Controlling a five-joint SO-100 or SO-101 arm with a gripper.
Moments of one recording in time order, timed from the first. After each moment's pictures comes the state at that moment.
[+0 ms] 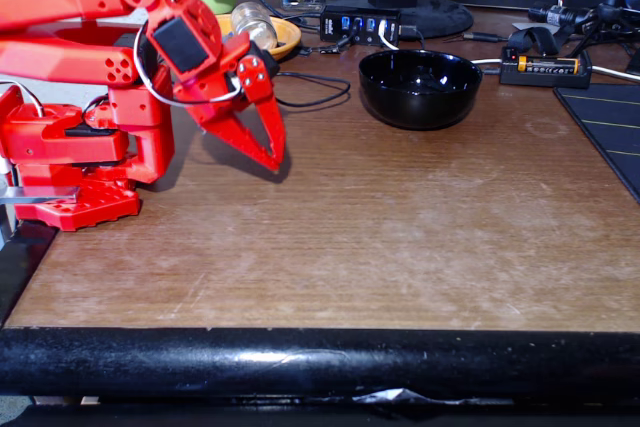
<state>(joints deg) 4.8 184.3 167.8 65.6 -18.2</state>
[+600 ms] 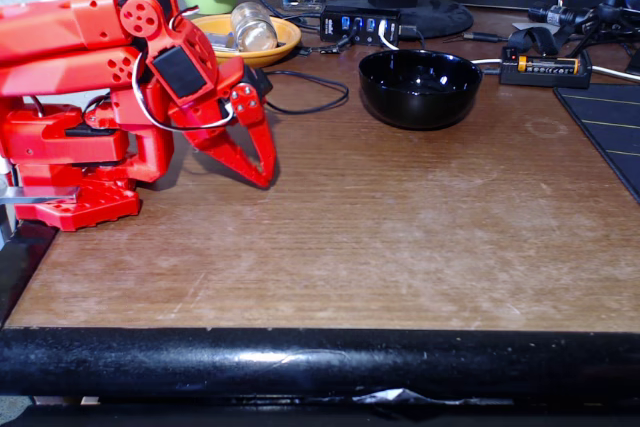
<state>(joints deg) 1.6 191.1 176.1 68.3 -13.7</state>
